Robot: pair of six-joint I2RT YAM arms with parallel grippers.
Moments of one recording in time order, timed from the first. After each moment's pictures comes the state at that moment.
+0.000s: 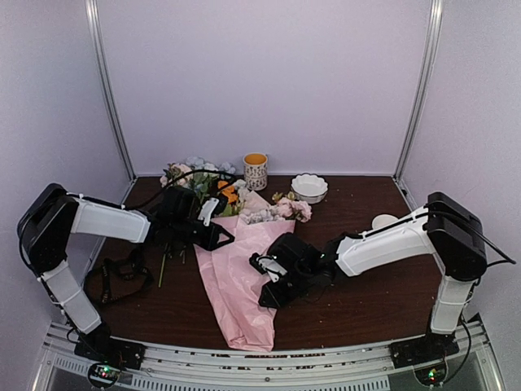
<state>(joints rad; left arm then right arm) -0.61 1.69 0.87 0.15 0.43 -0.20 1.08 1.86 1.06 -0.16 -0.22 0.45</state>
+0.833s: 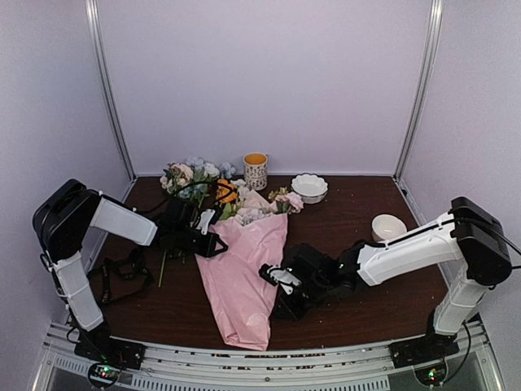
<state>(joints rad) -0.54 1.83 0.85 0.21 0.38 -0.21 1.13 1.73 0.91 -0.15 -0.17 0.39</state>
